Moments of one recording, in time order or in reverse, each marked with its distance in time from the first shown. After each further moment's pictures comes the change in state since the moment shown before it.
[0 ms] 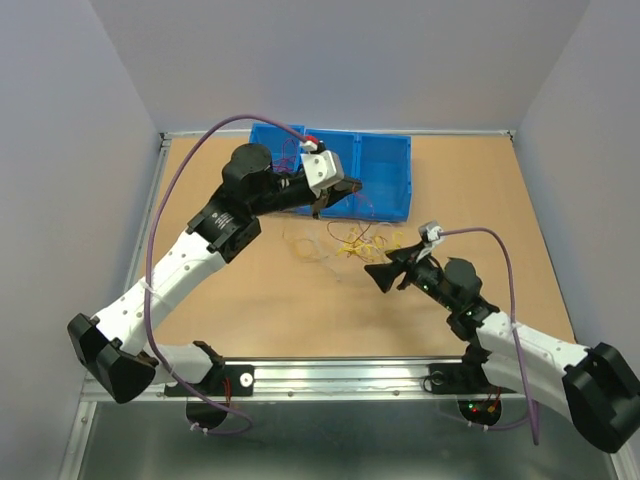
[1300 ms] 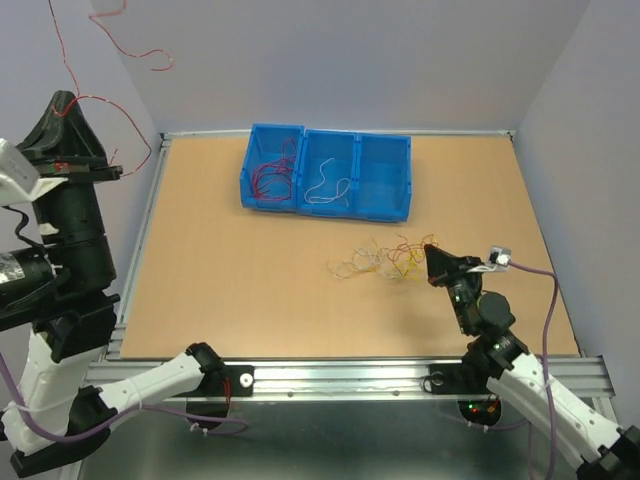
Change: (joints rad) left arm -0.095 -0.397 0.295 0.246 -1.258 0.255; right arm 0.020 -0.531 -0.104 -0.228 0.575 0.192
